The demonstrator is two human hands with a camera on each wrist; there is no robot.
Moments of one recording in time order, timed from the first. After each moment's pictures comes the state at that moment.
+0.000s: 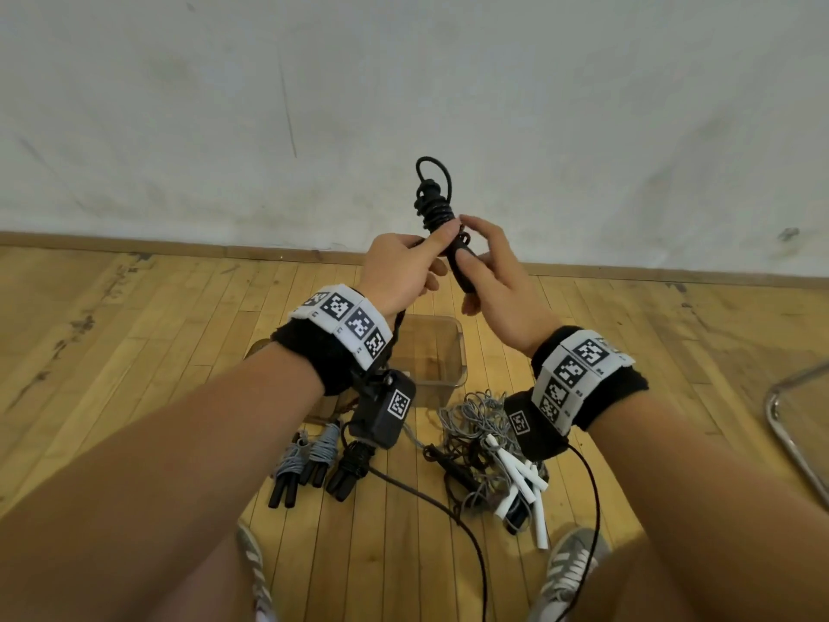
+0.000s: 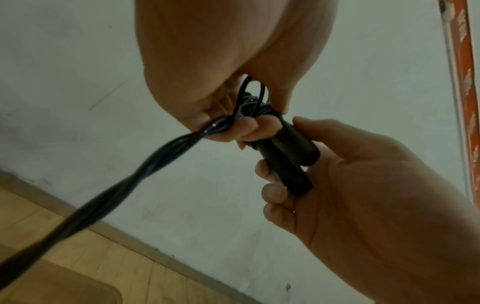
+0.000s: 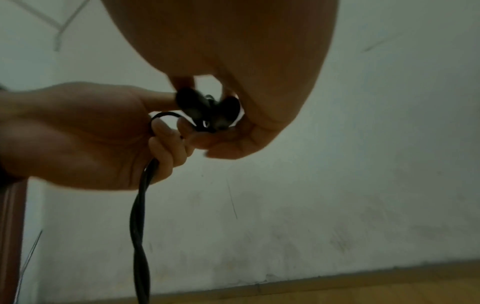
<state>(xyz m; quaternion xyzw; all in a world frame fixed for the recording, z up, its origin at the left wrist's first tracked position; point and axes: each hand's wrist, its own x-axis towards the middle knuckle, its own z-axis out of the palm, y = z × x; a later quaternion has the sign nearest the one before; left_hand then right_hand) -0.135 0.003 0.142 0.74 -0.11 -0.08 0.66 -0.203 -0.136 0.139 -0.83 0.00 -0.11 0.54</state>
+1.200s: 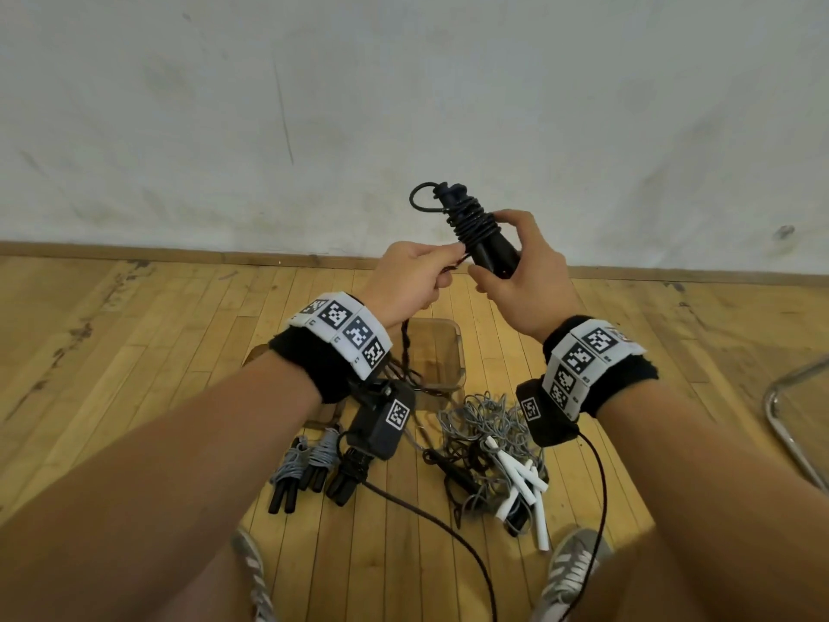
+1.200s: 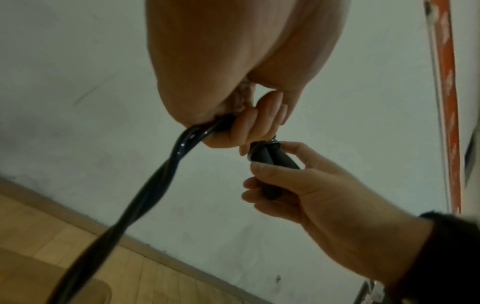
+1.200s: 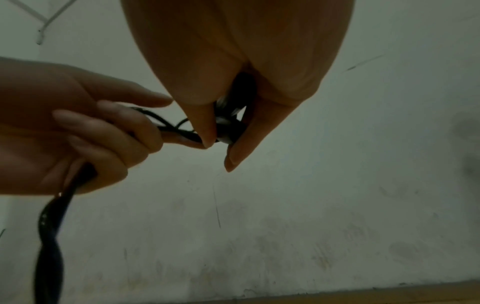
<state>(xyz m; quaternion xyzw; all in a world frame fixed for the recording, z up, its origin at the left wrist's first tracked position) -0.141 -0.002 0.146 0.73 -0.17 -0.17 0.64 -0.196 -0.167 0.138 -0.90 0.05 -0.22 0.38</state>
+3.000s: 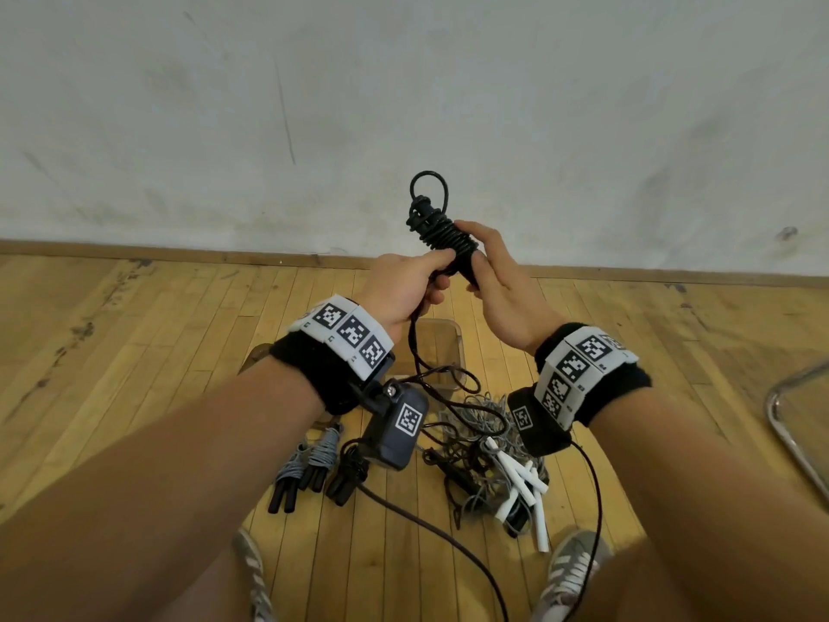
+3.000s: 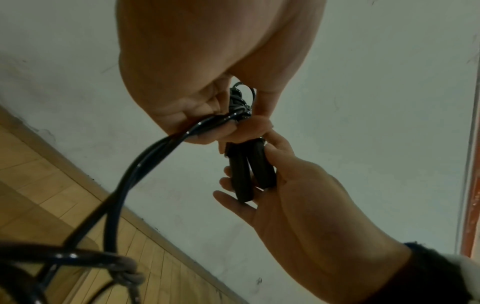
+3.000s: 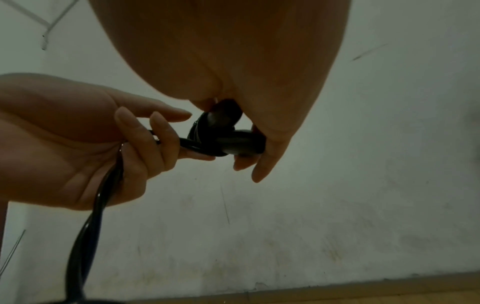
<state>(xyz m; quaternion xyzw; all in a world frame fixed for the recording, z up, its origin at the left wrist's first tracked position) -0.147 -0.003 0.143 0.67 -0.03 -0.18 0.71 -0.191 -0.158 0.126 -0.88 -0.06 -0.14 0.46</state>
